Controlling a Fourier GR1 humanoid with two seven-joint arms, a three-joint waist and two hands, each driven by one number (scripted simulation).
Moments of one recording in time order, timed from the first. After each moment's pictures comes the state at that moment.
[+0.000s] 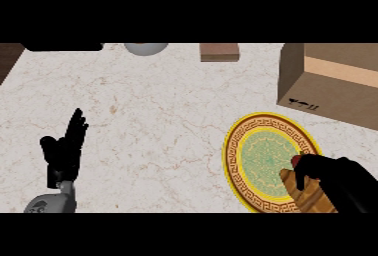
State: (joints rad) left arm -0.08 0.16 0.07 -1.33 0.01 0.20 0.03; right arm 0.12 -0.59 0.29 -2.10 0.80 0.32 0.26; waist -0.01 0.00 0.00
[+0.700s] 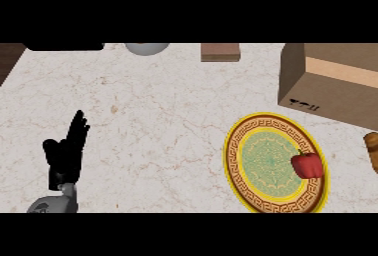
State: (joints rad) left arm -0.06 0.15 0.06 -1.33 -0.01 0.20 0.01; right arm -0.02 -0.67 -0.28 -2.33 0.37 0.54 0.37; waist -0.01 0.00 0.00
